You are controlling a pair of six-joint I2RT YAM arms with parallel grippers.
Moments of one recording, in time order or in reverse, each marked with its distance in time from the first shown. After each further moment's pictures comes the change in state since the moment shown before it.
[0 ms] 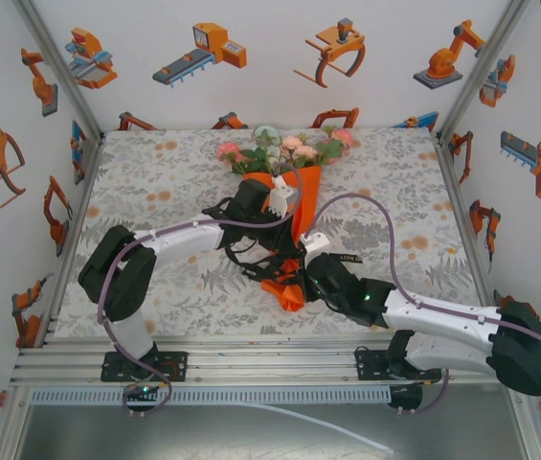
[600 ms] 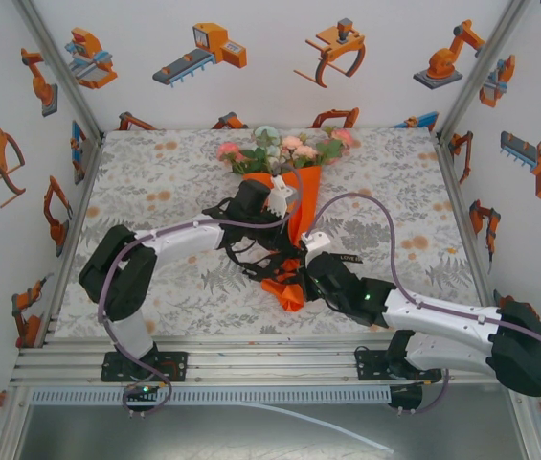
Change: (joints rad) left arm -0.001 -0.016 -0.003 0.008 -0.026 0.001; right arm -0.011 0.000 0.000 0.000 0.000 0.006
